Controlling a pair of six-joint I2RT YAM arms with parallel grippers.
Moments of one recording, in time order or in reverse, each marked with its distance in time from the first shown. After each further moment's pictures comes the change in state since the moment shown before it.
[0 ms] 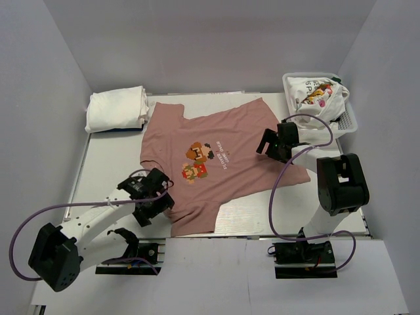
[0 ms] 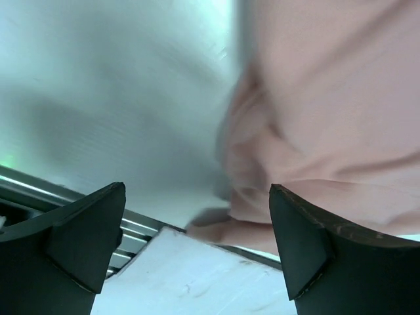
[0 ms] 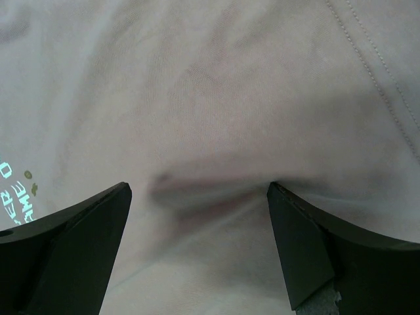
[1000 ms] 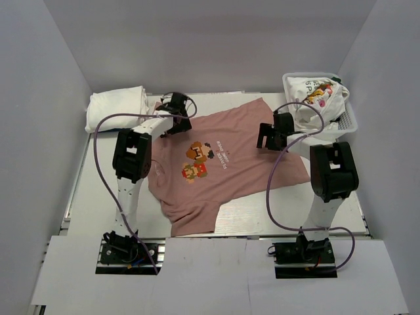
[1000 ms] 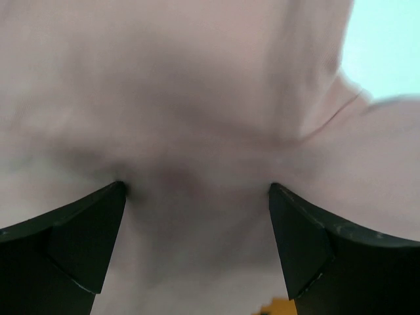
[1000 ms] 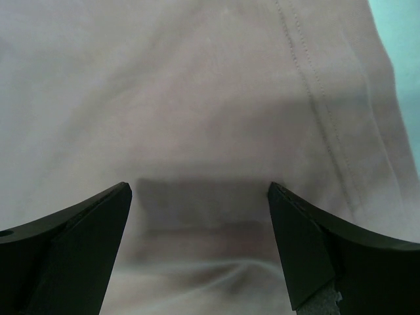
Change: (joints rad) left arm 0.281 1.244 1.211 0.354 -0.219 0.655; right arm -0.002 0.137 0.185 -0.042 0.049 -0.249
